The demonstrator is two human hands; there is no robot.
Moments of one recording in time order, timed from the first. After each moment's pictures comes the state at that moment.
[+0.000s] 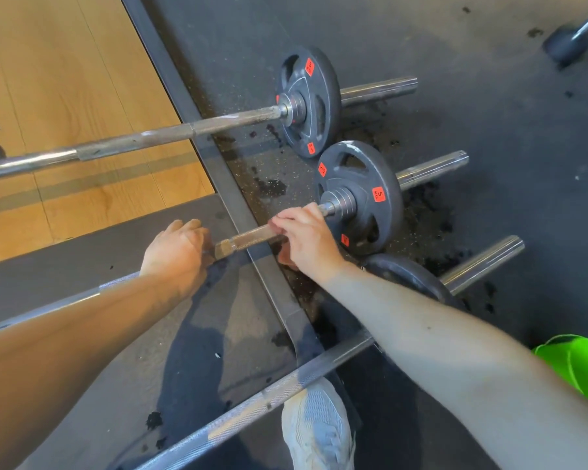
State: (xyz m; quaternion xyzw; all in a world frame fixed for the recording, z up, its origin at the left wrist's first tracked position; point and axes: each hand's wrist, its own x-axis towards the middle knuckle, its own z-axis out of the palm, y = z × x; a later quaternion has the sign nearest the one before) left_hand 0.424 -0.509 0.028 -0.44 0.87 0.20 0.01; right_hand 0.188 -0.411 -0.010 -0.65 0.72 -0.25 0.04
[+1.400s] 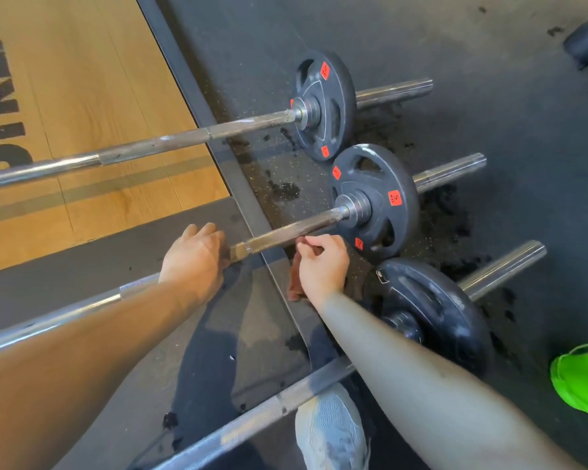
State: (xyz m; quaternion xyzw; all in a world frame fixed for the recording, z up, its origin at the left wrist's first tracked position) left_hand 0.426 -0.507 0.024 -0.44 0.88 0.19 0.03; right_hand 0.244 -0.394 0.001 -0.26 0.86 -0.42 0.14
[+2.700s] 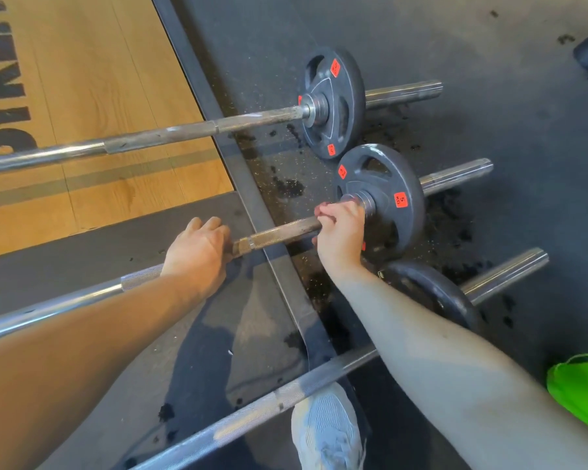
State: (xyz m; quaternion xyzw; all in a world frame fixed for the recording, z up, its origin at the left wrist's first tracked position) left_hand 0.427 -0.506 0.020 -0.43 0.89 0.18 0.03; right_hand 0.190 -0.419 -0.007 -0.39 0.84 -0.36 0.08
